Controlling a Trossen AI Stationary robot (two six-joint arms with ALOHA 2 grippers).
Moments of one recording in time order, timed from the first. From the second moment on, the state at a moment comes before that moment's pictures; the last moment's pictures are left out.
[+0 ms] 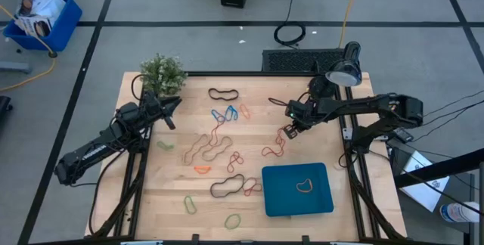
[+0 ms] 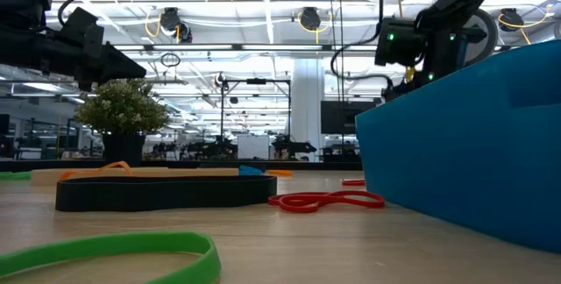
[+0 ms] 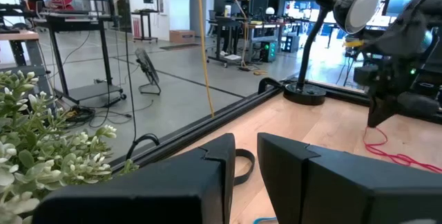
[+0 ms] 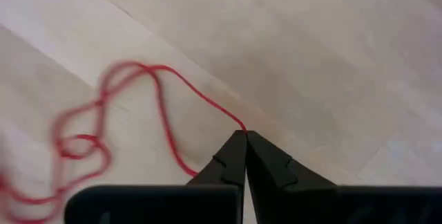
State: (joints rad) left arm 0.60 0.01 0.04 -0.05 -0.01 -0.06; right arm -0.30 1.40 0.70 -0.62 0.08 0.66
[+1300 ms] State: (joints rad) left arm 0.60 0.01 0.04 -0.05 -0.01 -0.06; right arm -0.20 0.78 0.70 -0.03 -0.42 0.72
